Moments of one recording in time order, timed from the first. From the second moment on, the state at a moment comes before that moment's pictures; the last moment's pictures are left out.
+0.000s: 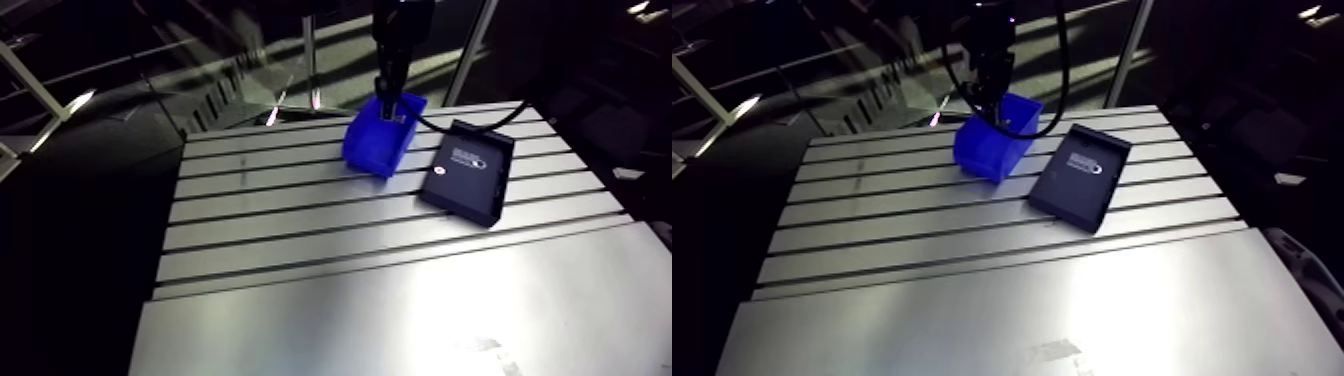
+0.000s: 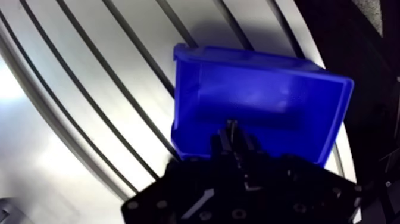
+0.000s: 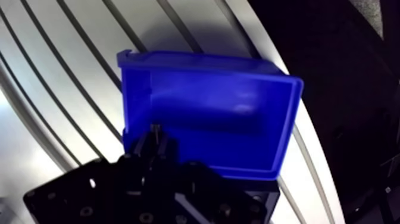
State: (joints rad) arm -0.18 -1.10 1.59 -1.96 -1.61 -2.74
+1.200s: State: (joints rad) arm -0.18 -1.07 1.62 -2.01 -1.63 -2.68
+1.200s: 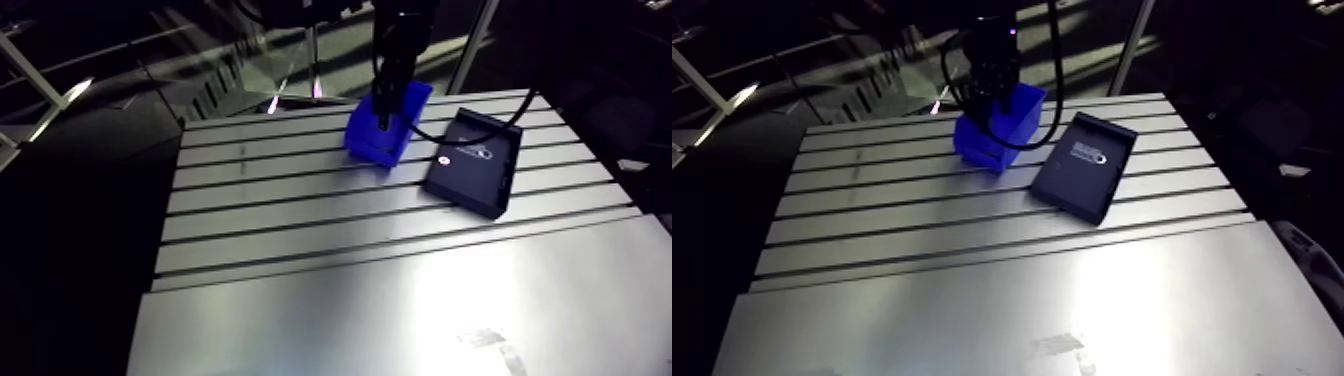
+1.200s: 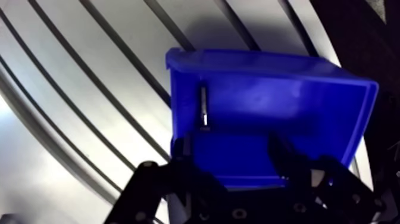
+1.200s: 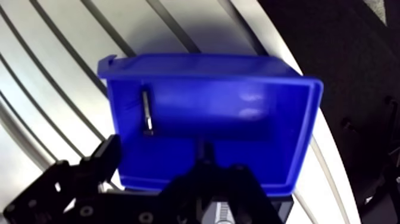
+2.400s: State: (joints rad) arm -0.19 -1.29 1.33 -1.56 -1.60 -1.84
